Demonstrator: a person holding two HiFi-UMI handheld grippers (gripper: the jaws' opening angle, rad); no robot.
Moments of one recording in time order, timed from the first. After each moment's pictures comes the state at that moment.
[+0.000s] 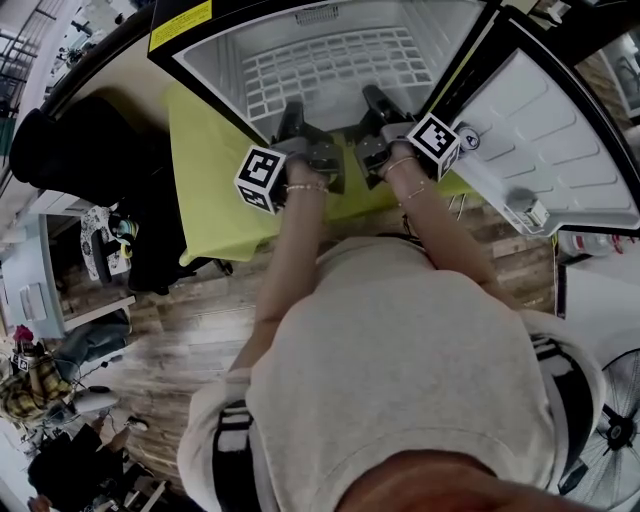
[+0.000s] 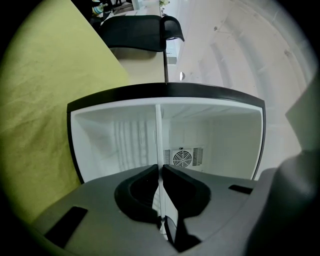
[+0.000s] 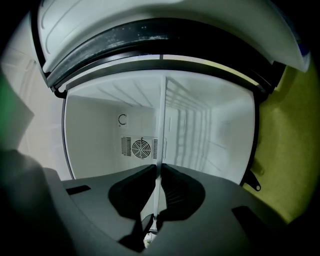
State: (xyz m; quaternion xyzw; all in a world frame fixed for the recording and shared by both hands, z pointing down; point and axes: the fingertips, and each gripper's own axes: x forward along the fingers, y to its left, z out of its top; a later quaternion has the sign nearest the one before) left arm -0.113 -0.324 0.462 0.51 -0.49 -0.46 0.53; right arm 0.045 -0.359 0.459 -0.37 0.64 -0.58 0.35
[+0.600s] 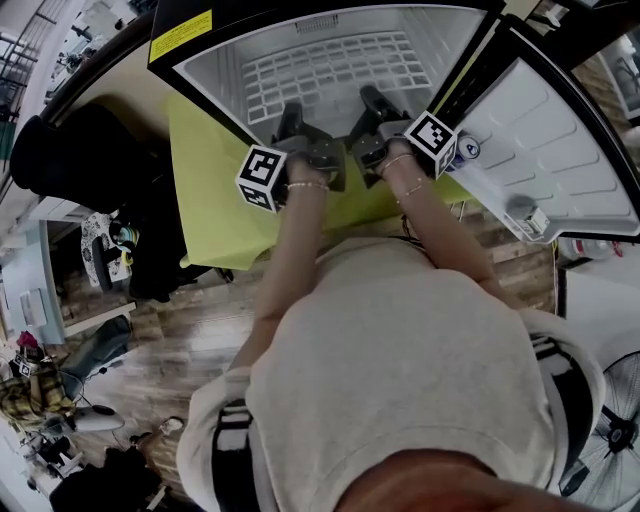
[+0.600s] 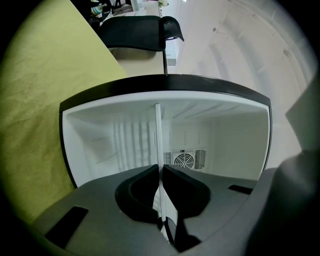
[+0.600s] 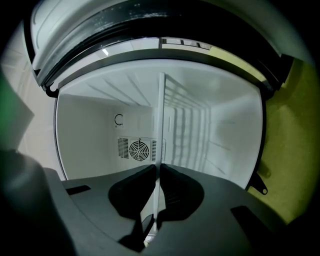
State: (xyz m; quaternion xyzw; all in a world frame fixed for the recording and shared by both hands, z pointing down) left arm -0.119 -0.344 0.461 0.51 -0.50 -0.47 0.52; right arm 0.040 -0.378 0.459 -0.37 0.63 -0.59 0.35
